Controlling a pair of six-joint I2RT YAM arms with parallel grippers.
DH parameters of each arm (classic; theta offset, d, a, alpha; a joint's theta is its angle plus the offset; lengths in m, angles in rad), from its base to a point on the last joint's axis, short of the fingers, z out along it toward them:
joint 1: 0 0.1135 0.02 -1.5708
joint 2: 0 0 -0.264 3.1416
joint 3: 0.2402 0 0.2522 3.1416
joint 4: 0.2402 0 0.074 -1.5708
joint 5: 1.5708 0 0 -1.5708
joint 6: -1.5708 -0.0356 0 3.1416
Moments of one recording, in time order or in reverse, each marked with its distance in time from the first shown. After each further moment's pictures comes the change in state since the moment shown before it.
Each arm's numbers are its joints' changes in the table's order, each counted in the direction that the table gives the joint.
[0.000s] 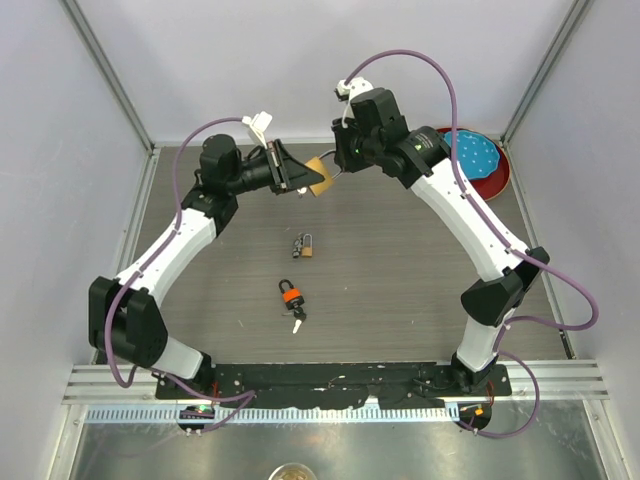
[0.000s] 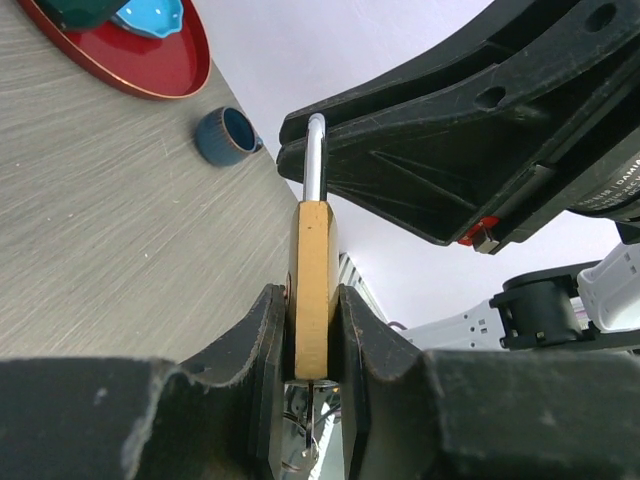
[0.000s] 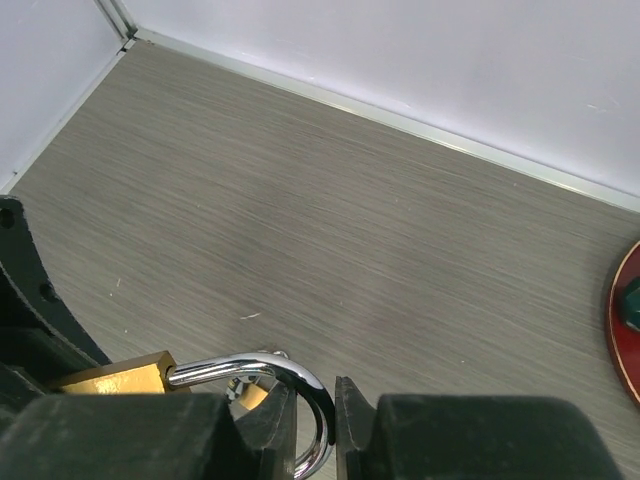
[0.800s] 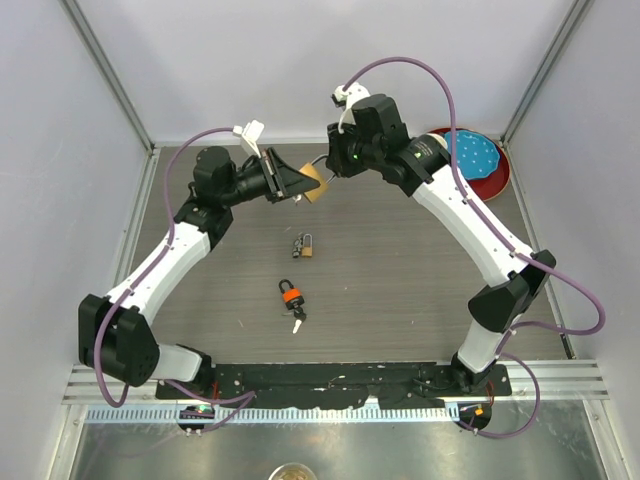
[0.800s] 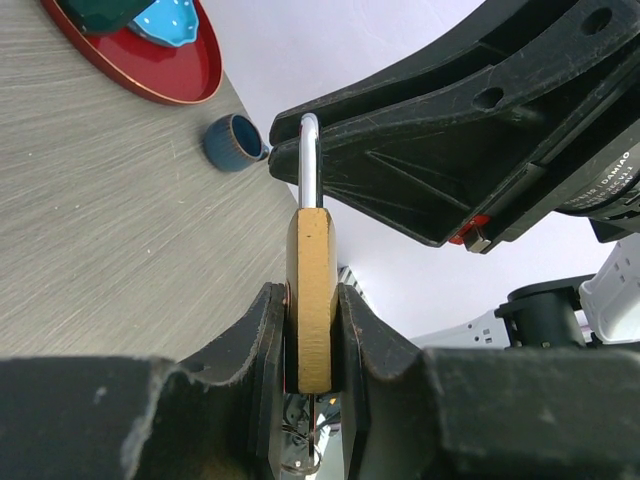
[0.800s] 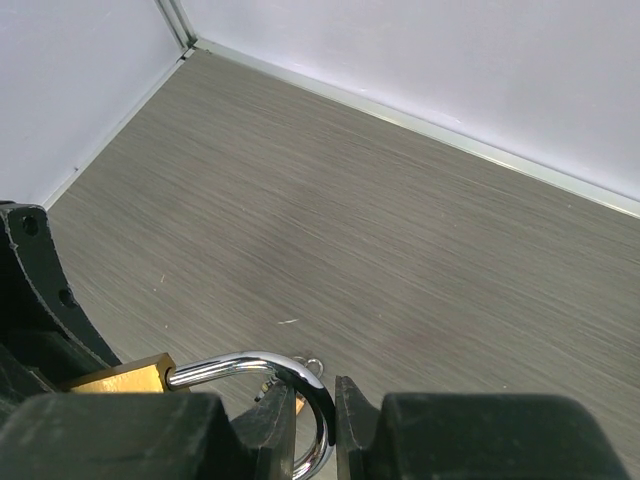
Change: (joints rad) left arm -0.008 -0.099 -0.099 -0.017 -0.076 0.027; right arm 0.004 -0.053 -0.117 -0.113 -0.093 0.014
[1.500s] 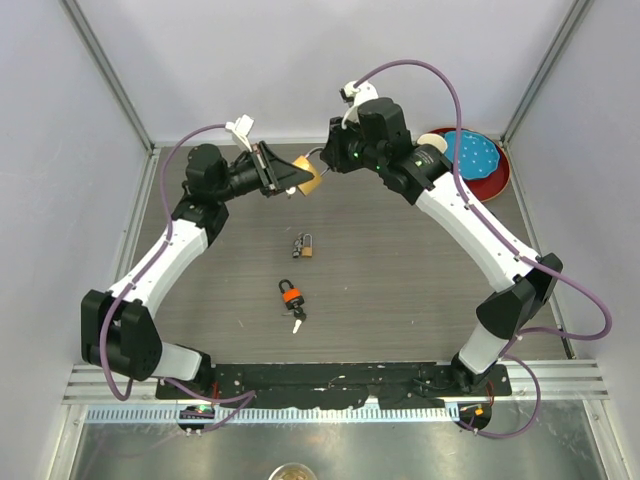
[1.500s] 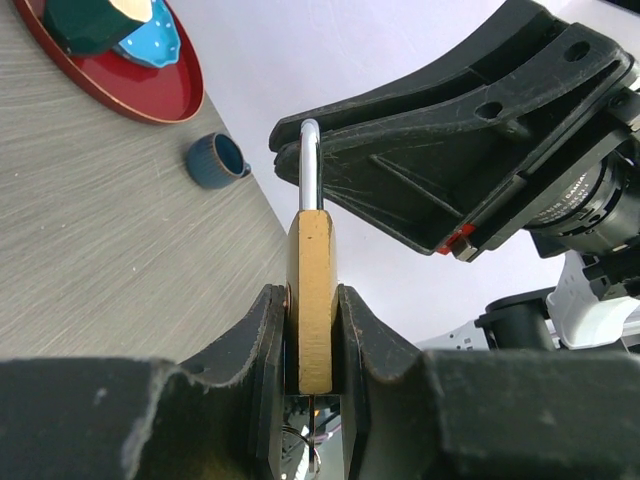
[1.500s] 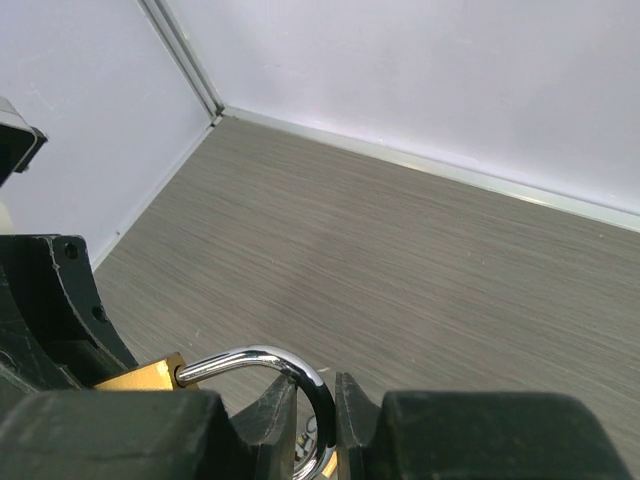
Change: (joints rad) left arm 0.052 0.025 -0.005 -0.095 0.056 0.079; right arm 0.000 -0.058 -0.138 -0.204 -0.014 -0.091
